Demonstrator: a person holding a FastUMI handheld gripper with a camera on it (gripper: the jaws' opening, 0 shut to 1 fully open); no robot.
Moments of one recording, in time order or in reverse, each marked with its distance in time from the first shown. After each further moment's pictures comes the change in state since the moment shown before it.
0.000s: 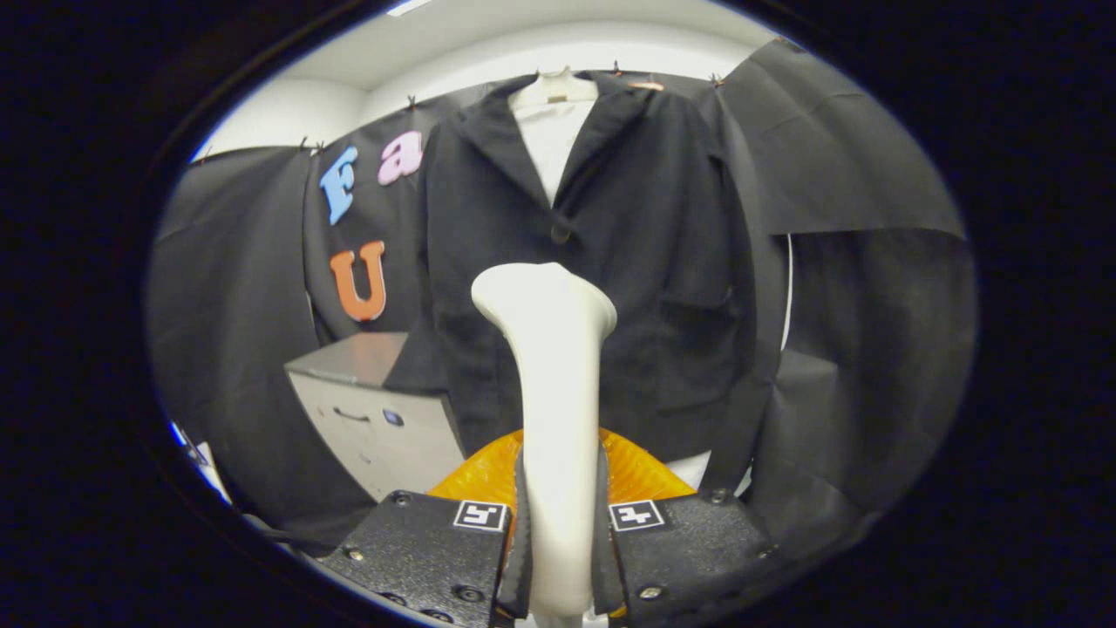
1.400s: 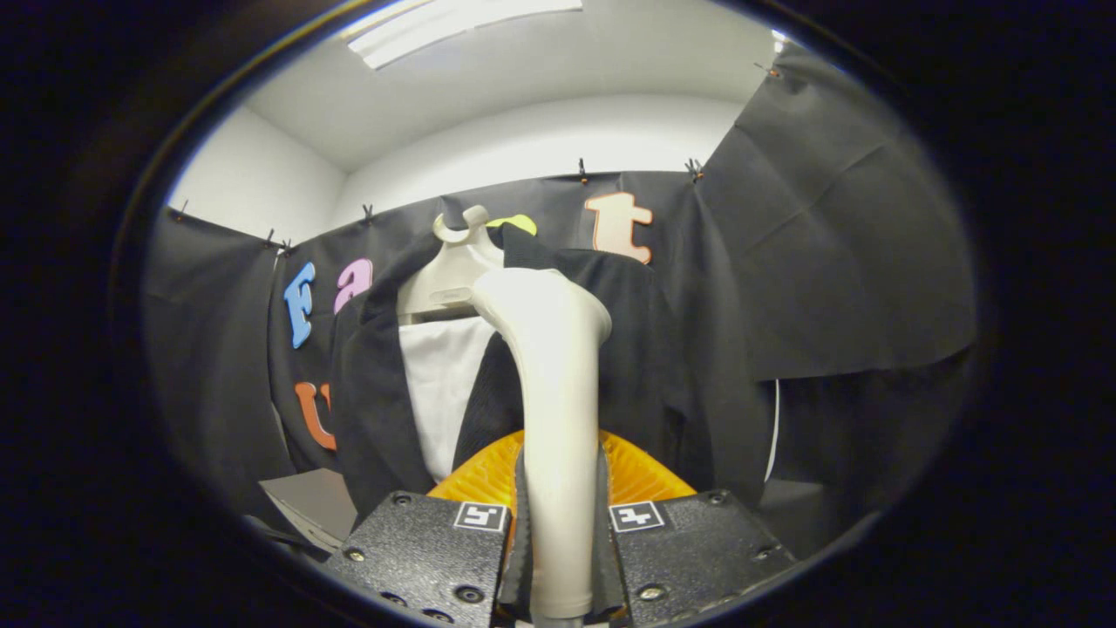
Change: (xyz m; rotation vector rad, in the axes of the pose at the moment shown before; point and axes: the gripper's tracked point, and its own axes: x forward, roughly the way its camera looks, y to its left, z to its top) arm 0.078 -0.060 0.219 0.001 -0.322 -0.015
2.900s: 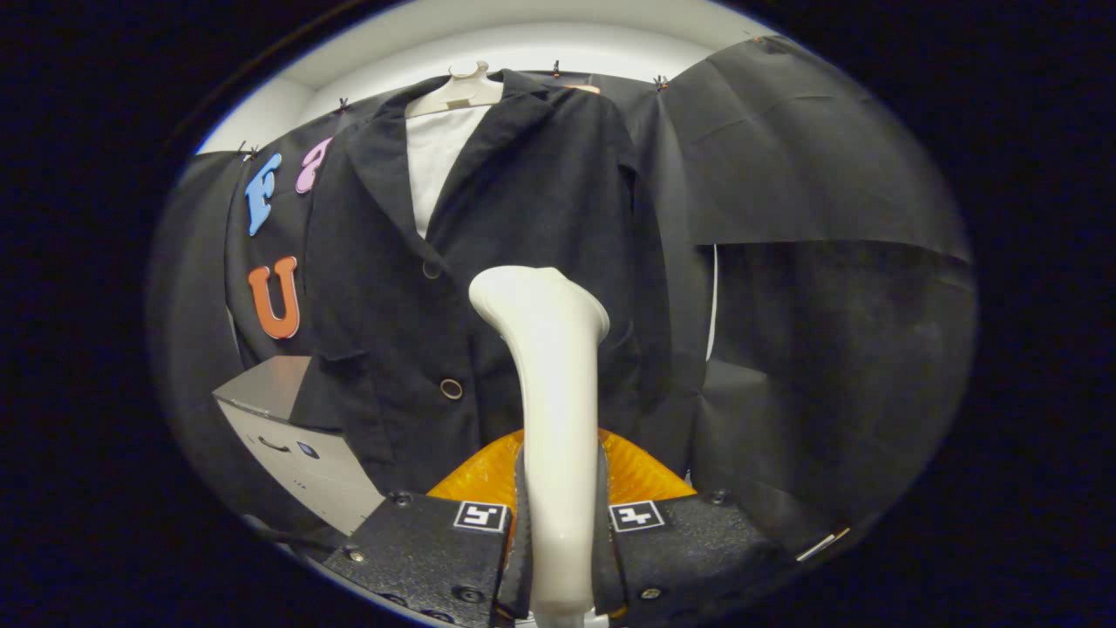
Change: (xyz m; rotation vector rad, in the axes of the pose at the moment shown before) arm -0.101 -0.015 -0.222 -0.024 0.389 -0.234
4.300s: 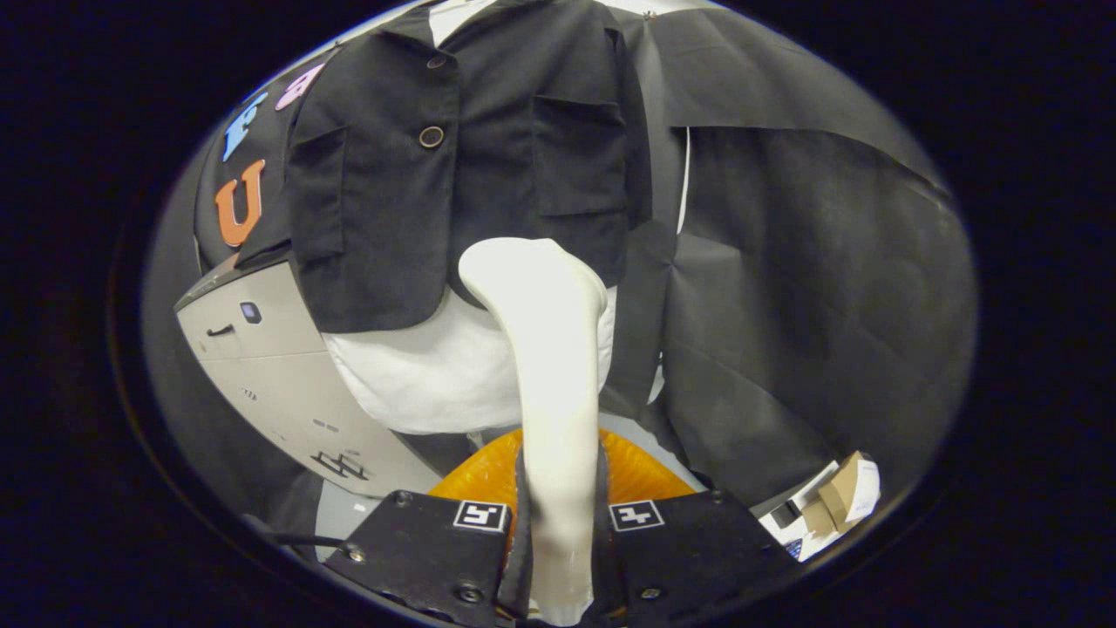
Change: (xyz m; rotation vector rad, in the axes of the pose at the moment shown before) arm -0.035 -0.002 -0.191 0.006 0.301 -0.167
